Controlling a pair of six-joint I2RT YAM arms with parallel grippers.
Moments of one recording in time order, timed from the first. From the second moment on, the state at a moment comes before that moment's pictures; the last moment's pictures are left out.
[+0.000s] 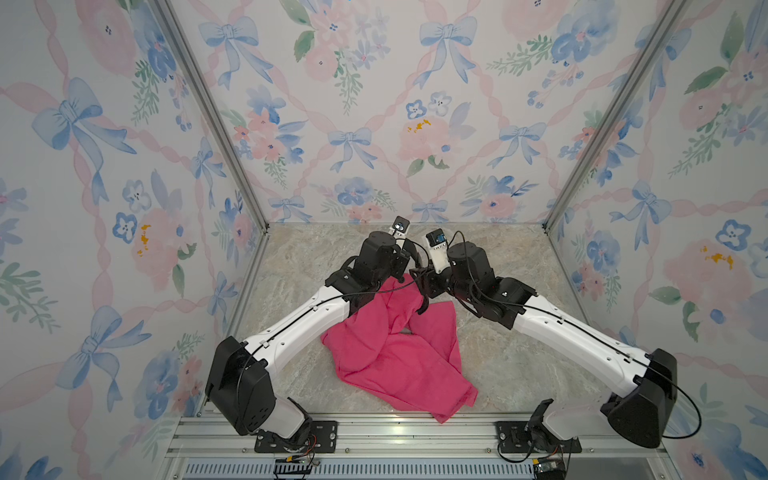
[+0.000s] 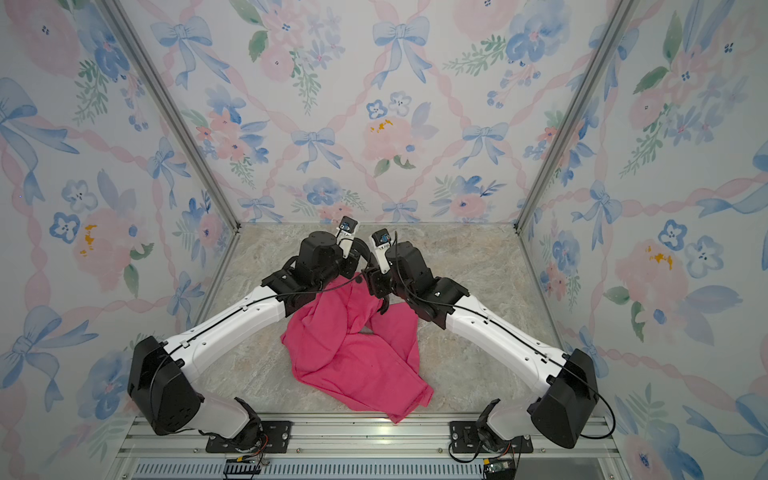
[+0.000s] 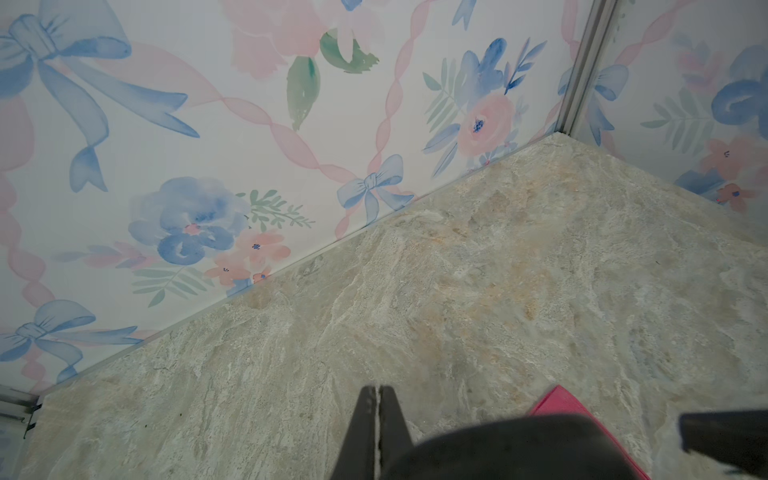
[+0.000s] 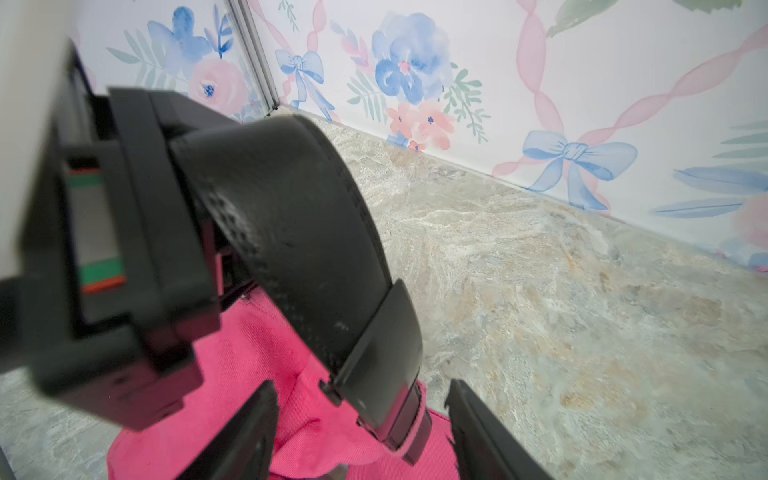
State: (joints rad) left arm -0.67 1.48 1.27 -0.17 -0.29 0.07; right arm 0.79 1.39 1.30 -0.40 0.15 0.16
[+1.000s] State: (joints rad) left arm -0.68 1.48 1.29 -0.21 -0.28 0.01; right arm 0.79 1.55 1.53 -0.56 0.16 0.07
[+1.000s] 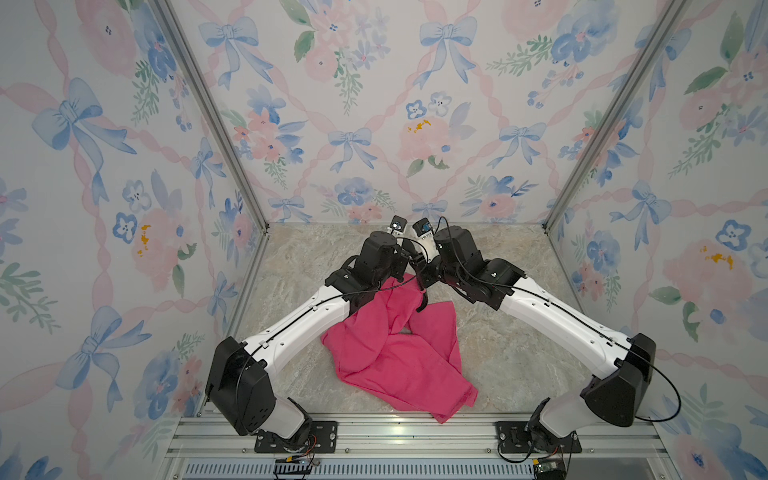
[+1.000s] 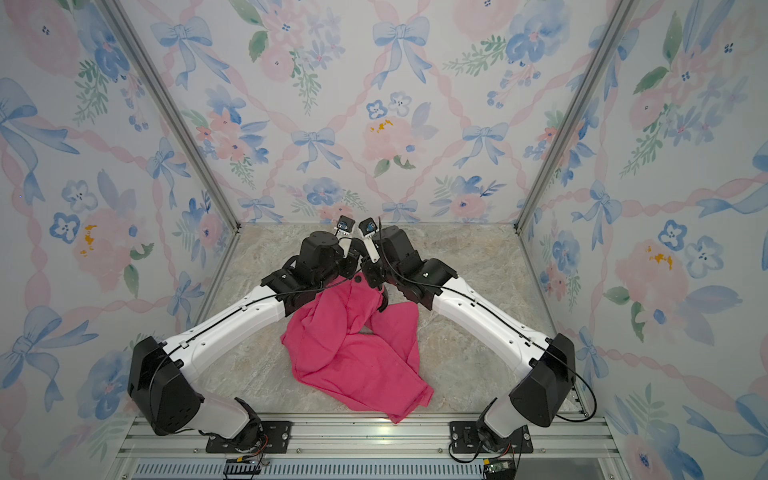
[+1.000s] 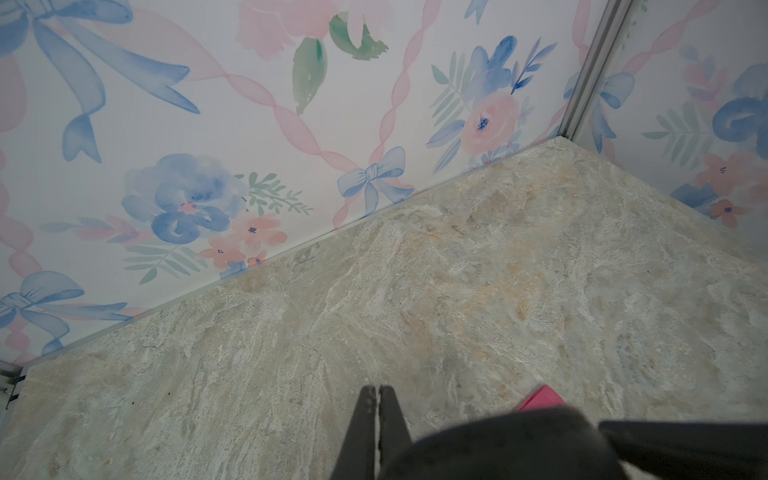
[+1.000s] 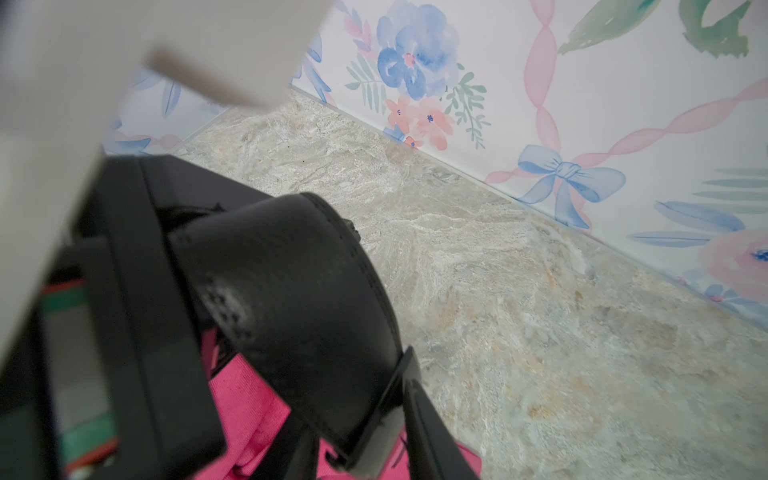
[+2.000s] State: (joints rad) left arm -0.65 1.43 1.33 -0.33 -0.01 -0.02; right arm 0.75 1.44 1.31 -0.29 0.03 0.14
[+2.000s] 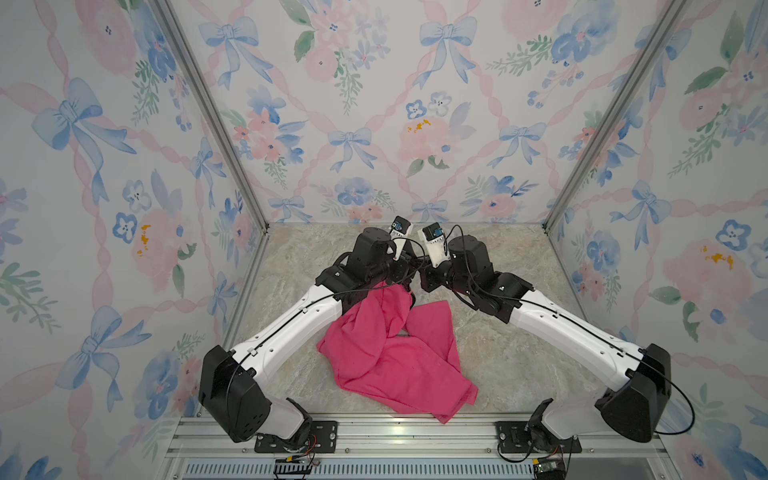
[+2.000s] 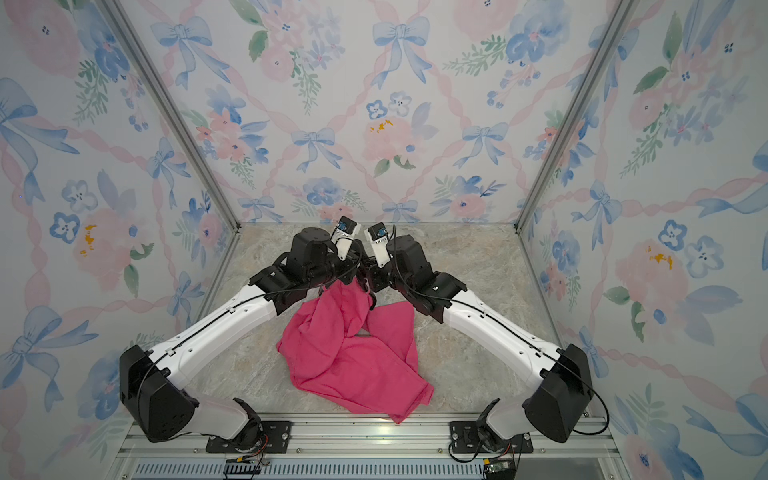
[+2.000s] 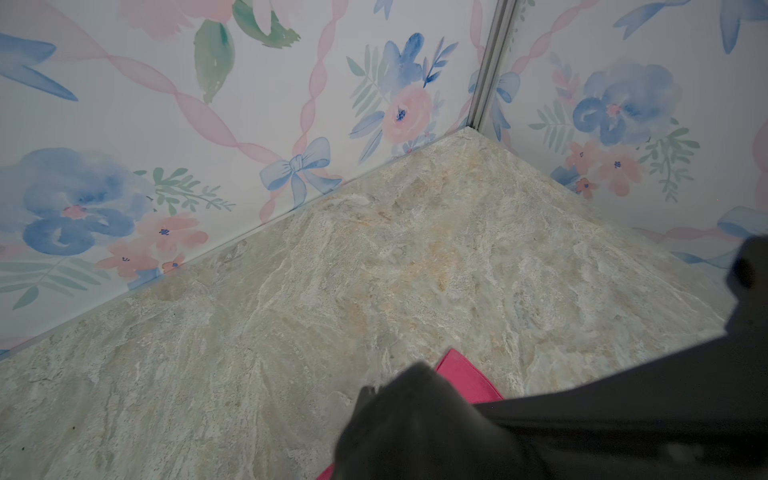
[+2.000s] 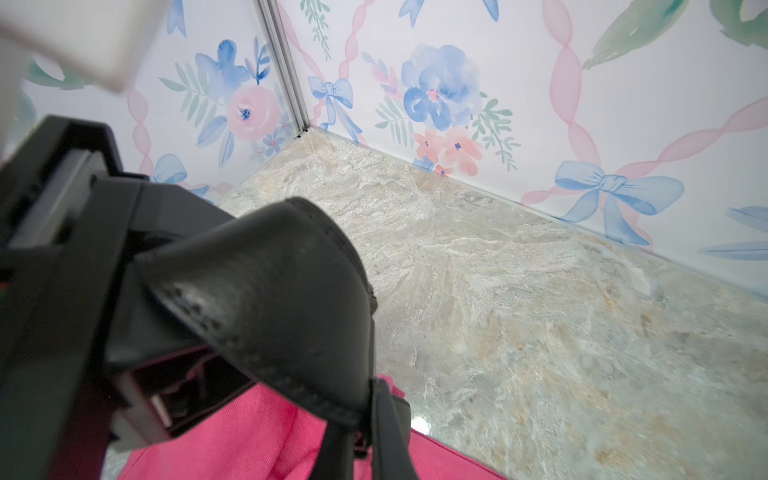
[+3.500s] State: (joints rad) left arm -0.63 1.54 1.43 -0.38 0.14 -0.02; right arm 0.68 1.41 1.17 -0.21 -0.01 0.17
